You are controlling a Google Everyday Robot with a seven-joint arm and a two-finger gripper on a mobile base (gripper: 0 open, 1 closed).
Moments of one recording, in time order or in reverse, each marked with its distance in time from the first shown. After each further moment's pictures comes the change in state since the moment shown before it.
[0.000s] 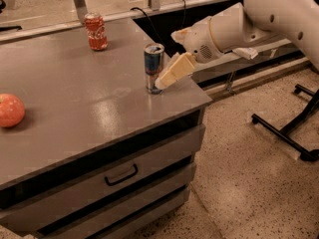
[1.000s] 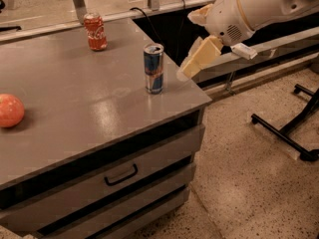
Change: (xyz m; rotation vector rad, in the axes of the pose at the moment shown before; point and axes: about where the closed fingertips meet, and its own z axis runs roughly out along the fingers) arm -0.017 0.010 -0.076 0.039 0.101 -0.110
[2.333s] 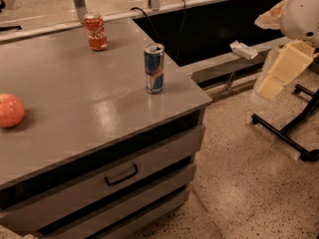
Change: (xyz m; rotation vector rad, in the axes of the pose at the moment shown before) arm 0.058 0.068 -0.138 0.038 0.409 0.050
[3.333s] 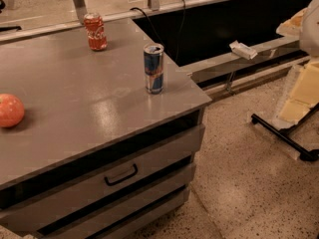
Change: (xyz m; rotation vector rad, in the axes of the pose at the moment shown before) arm 0.023 0.036 -0.024 0.056 0.198 -0.014
